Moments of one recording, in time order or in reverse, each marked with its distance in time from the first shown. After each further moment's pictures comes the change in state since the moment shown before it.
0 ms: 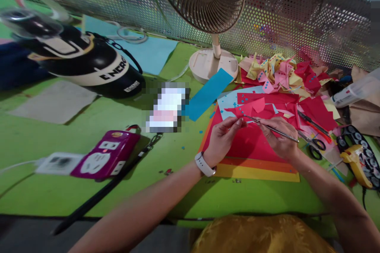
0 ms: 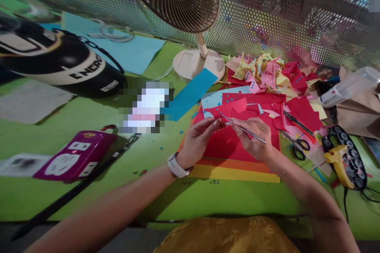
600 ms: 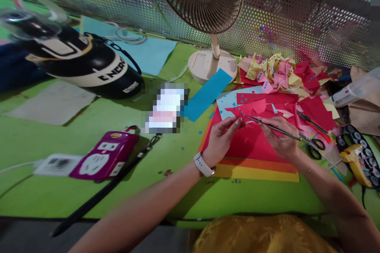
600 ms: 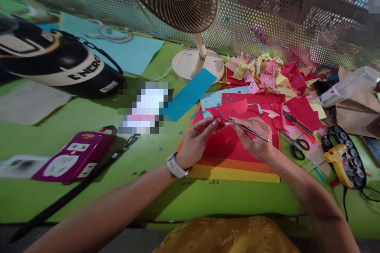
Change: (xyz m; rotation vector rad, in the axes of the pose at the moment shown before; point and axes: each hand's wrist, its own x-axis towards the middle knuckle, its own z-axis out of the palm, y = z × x) left_hand 0.000 0.003 0.002 0.002 0.015 -0.028; right_hand -0.002 0.003 -0.001 0.070 0.019 0.080
